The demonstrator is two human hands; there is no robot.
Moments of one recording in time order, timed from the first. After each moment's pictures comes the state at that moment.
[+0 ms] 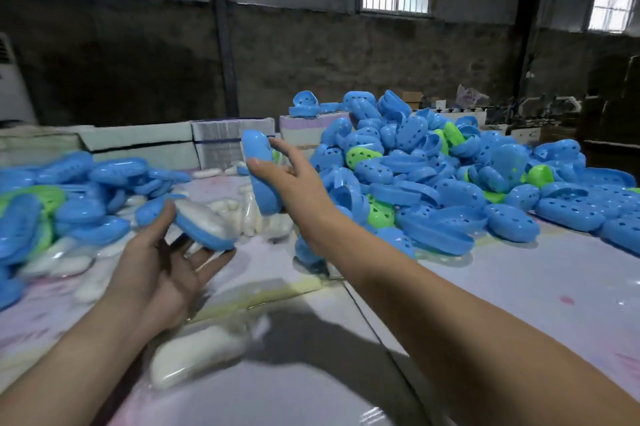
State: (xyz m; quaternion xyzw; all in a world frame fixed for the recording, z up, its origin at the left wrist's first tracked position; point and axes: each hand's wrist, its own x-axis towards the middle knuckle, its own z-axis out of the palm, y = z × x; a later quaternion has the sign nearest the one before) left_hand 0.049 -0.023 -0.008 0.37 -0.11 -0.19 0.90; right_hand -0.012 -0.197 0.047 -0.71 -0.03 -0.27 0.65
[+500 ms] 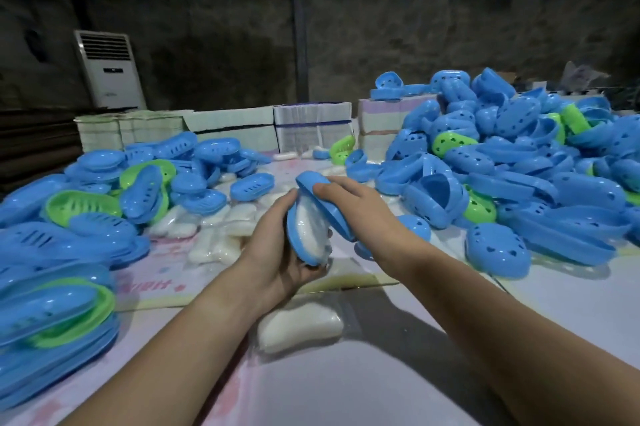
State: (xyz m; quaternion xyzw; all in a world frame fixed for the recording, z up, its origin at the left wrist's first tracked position) left_hand 0.037 -0.034 -0.007 0.51 -0.10 -0.27 0.81; right_hand 0.005 -0.170 0.007 -0.76 -0.01 -0.18 0.63
